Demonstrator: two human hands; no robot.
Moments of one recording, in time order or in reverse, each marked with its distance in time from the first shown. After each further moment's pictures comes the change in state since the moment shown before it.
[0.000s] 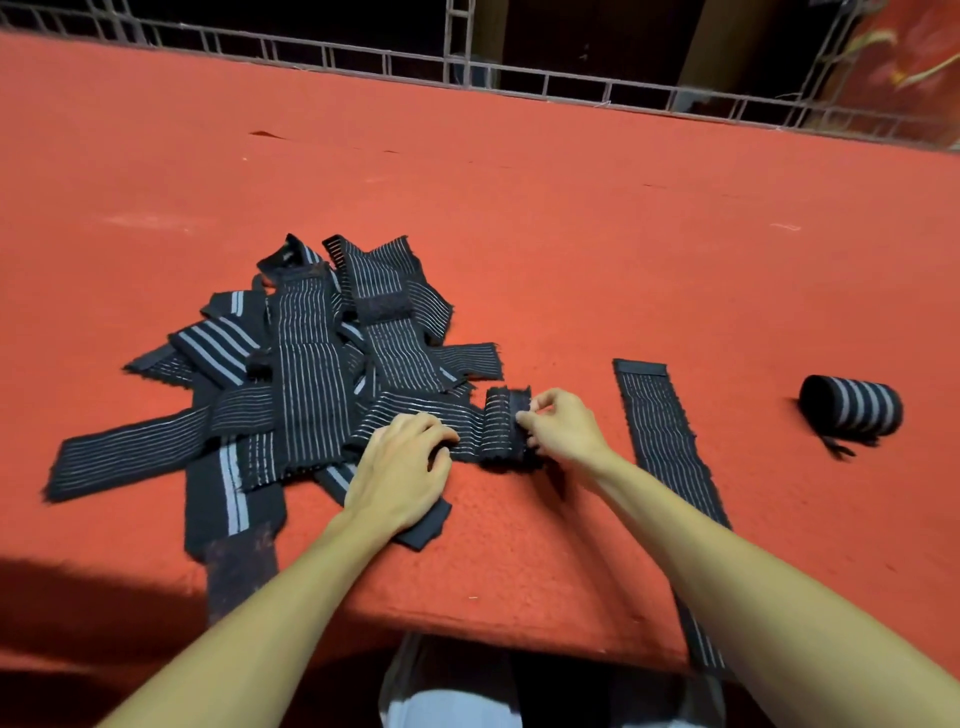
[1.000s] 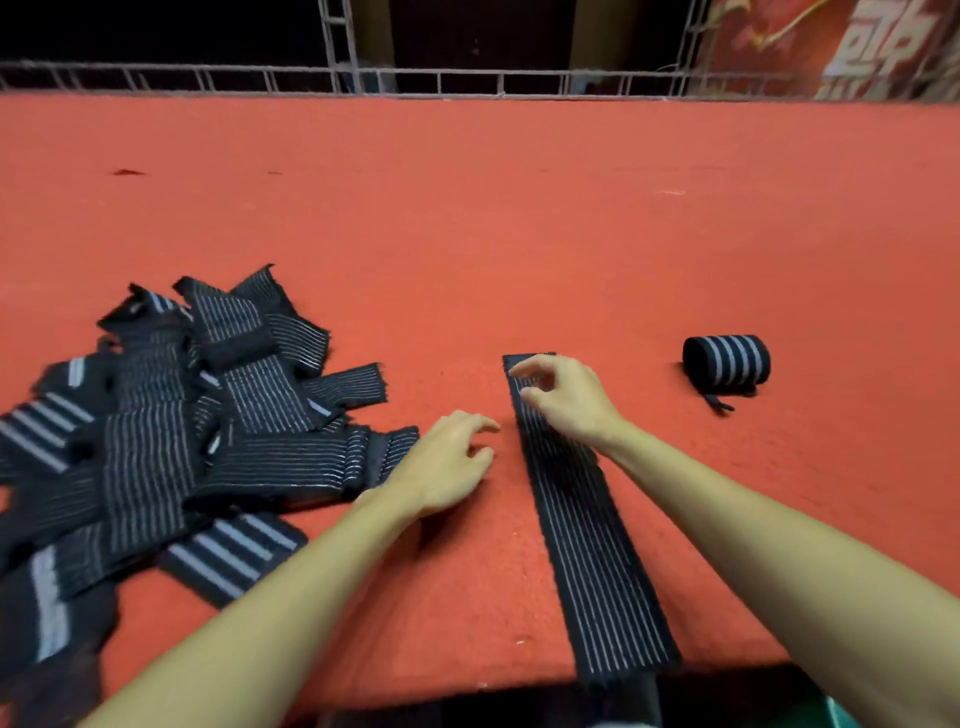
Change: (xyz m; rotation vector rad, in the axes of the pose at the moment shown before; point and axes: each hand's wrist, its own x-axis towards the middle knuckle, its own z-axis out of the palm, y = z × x) left_hand 0.080 0.139 0.044 -0.275 -0.432 0.137; right_hand 0.025 0.063 -0.126 -0.181 0.120 -0.268
